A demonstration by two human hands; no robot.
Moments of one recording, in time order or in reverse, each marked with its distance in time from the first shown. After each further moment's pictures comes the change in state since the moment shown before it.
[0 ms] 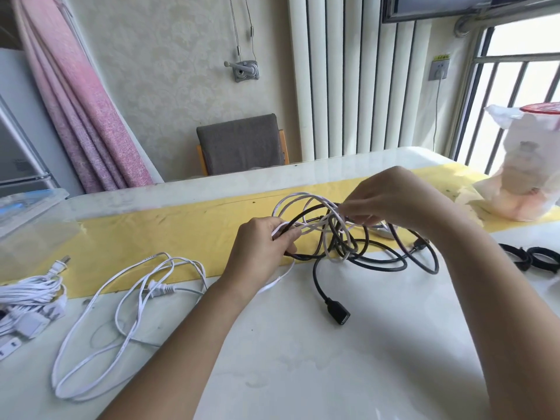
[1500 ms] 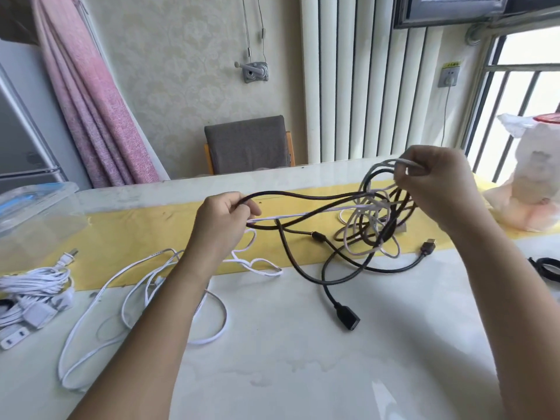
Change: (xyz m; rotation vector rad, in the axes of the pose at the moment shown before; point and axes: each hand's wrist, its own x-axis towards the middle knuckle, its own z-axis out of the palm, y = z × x) left_hand 0.019 -0.015 -0.052 -0.123 0.166 -0.135; right_hand 0.013 0.020 -0.011 0.115 0.509 -0.124
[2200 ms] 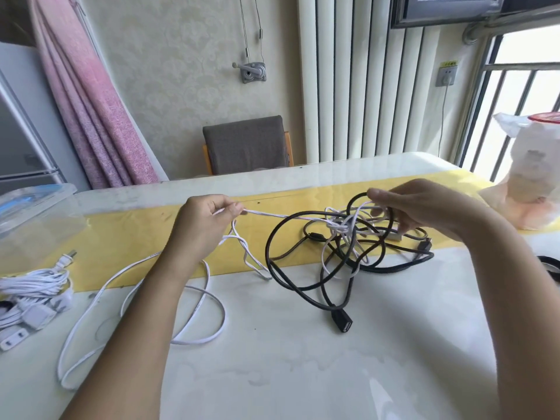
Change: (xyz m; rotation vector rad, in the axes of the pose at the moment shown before) left_hand 0.007 -0.017 -0.020 0.129 -0.013 0.122; right_hand -0.003 0.003 -0.007 -0.026 -0.545 0.321
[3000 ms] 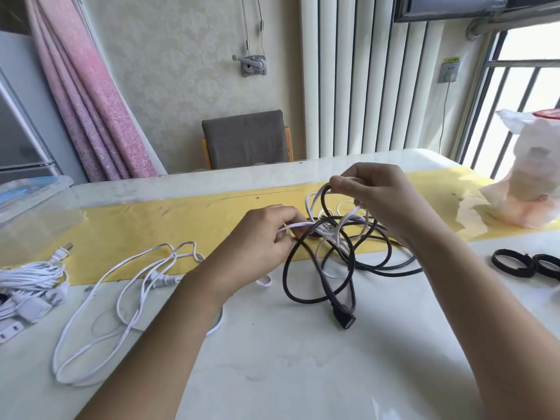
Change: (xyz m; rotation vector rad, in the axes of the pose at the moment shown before) left_hand -0.036 0.052 0.035 0.125 -0.342 0.266; right_hand 0.000 -0.023 0.048 0.257 0.144 -0.332
